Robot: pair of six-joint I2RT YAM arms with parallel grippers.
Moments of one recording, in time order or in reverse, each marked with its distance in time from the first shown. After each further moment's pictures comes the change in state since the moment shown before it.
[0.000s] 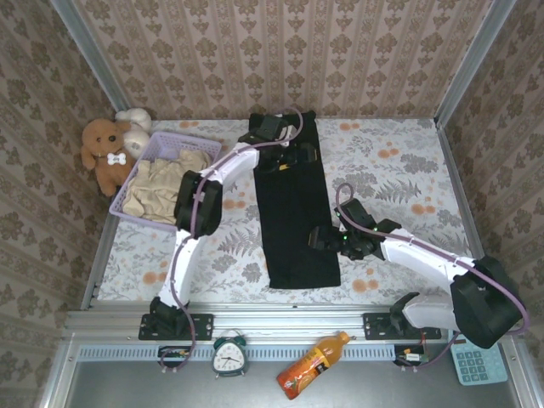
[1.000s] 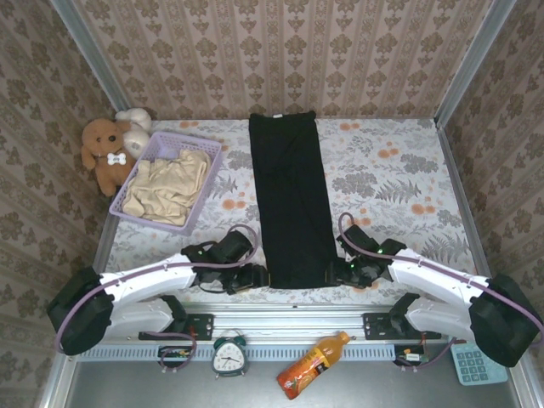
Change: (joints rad) left arm -0.398 -1.192 -1.512 0.065 -0.101 -0.480; right arm 0.144 -0.155 -0.170 -0.158 -0.069 0.076
